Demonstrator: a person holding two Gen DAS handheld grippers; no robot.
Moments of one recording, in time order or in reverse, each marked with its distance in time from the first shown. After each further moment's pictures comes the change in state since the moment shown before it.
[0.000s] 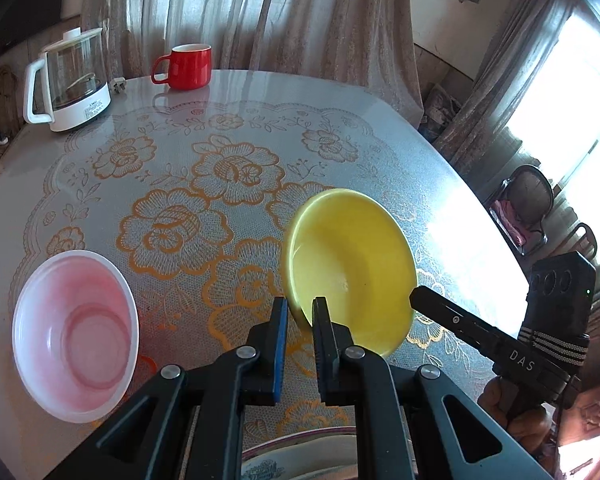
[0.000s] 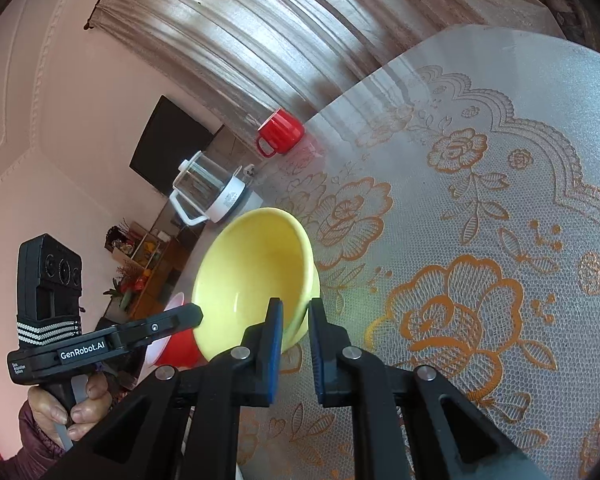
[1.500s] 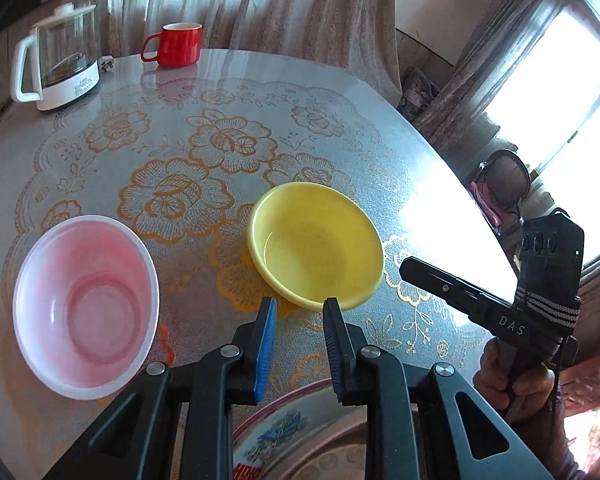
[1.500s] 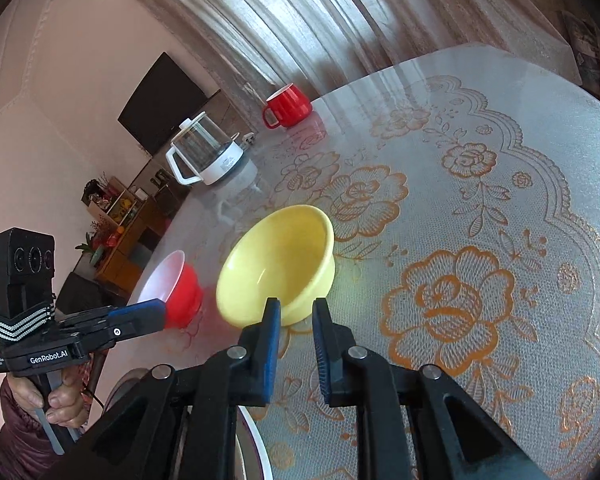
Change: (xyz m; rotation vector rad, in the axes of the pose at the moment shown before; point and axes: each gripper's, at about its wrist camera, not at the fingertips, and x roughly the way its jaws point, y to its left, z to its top) left arm 0.002 0.030 -0.008 -0.009 0.093 -0.103; right arm 0.012 0.036 -0.003 -0.121 0.095 -0.123
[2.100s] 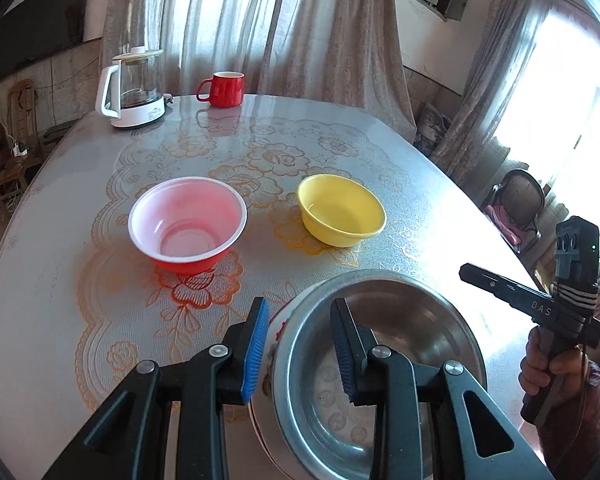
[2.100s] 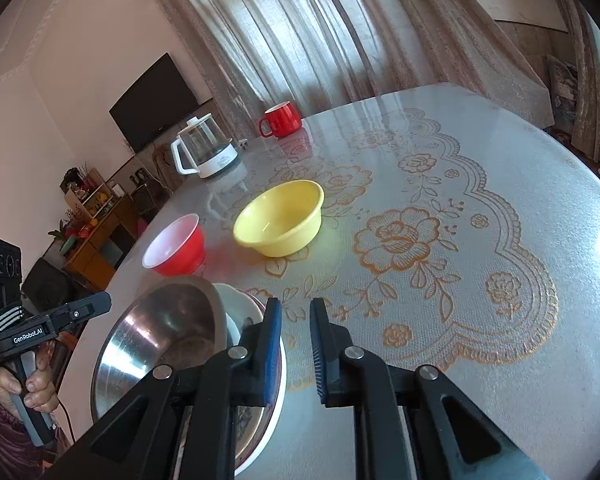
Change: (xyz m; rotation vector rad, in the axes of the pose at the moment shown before) left arm -0.094 0.001 -0.103 0.049 -0.193 0.125; right arm -0.080 0.039 -0.067 -0.115 -0.057 -0.131
